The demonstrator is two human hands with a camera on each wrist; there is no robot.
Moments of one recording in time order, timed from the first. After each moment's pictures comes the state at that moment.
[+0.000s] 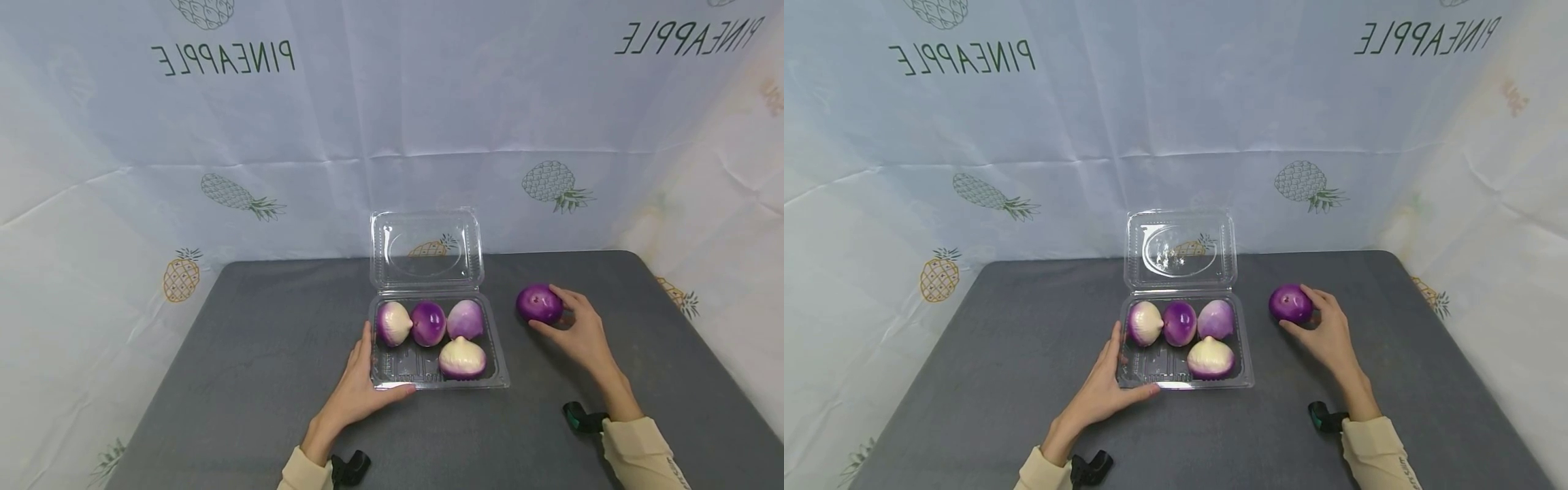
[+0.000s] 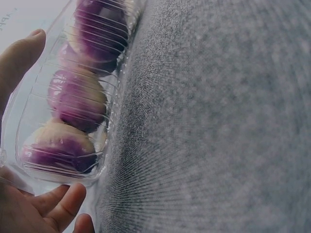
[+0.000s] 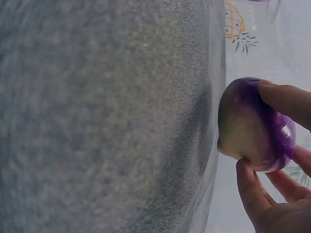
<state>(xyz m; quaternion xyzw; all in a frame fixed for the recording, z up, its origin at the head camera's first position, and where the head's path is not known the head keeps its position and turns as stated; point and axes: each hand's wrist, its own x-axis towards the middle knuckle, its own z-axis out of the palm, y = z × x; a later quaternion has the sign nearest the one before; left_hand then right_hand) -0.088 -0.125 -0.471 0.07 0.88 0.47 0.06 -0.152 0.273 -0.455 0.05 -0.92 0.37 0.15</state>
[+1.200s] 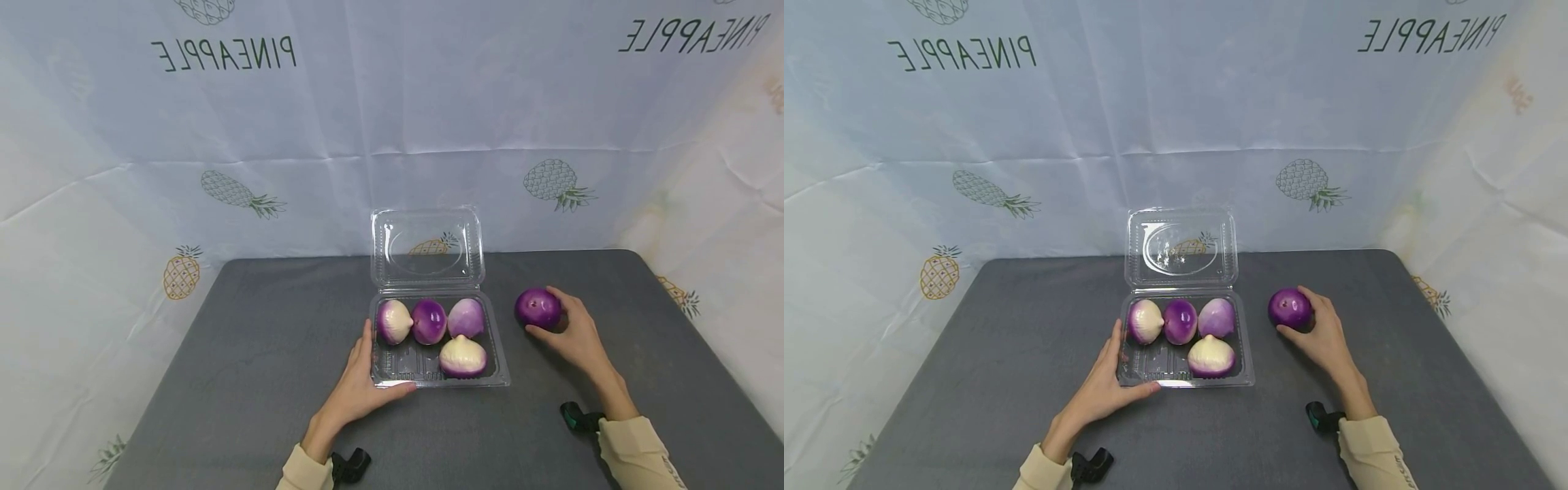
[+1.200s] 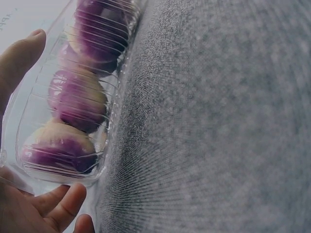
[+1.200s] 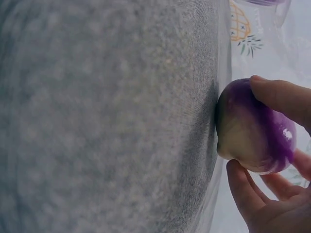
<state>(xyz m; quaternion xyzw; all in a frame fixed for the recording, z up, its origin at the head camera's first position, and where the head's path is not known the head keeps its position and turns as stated) -0.089 -0.126 -0.471 0.07 0.88 0.47 0.06 -0.151 0.271 -0.461 0.06 -0.93 0.35 0.12</state>
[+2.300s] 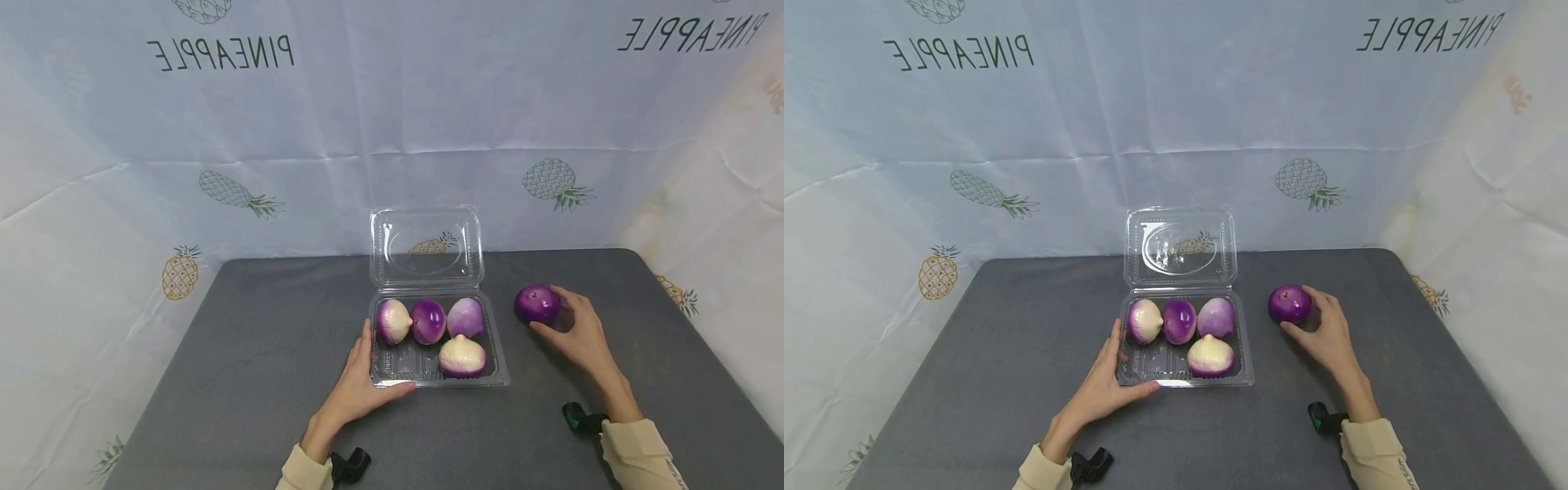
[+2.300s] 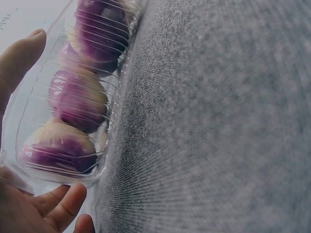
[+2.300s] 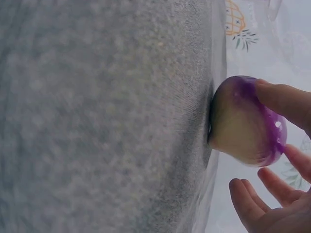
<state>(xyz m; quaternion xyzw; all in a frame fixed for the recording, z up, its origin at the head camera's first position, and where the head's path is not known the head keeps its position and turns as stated) -0.090 -0.126 -0.471 0.07 0.88 0.47 0.06 -0.148 0.275 -0.459 0.05 -0.92 0.36 0.14</state>
